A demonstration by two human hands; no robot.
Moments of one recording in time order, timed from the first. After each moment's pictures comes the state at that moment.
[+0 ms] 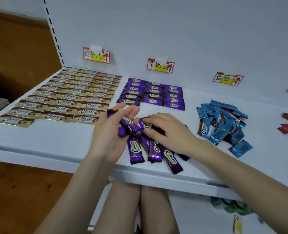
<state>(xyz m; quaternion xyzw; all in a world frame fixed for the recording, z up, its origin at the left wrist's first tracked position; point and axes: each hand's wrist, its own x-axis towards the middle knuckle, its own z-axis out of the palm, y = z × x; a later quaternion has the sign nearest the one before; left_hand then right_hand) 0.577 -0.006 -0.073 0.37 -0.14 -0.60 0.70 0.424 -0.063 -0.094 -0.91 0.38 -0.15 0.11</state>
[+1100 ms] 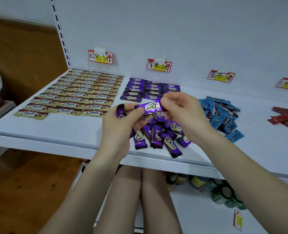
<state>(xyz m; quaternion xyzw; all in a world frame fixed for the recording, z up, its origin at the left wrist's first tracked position) 0.566 0.030 -0.062 0.43 -0.25 -0.51 0.70 0.431 -0.014 -0.039 -0.60 0.46 -0.46 0.46</state>
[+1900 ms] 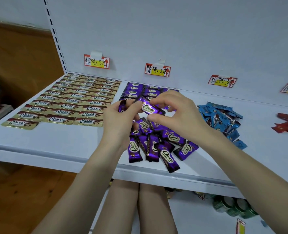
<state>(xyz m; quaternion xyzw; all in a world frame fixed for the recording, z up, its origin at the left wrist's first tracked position) 0.561 -0.009 -0.054 0.51 -0.30 -0.46 0.66 0.421 -0.050 -0.040 -0.85 0.38 -0.35 0.15</state>
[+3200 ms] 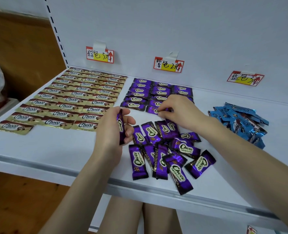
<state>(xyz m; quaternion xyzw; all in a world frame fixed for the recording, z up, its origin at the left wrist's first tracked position) 0.582 -0.027 -0.069 0.52 -0.19 -0.54 0.63 0.429 -0.134 -0.070 -0.90 0.41 -0.15 0.08</state>
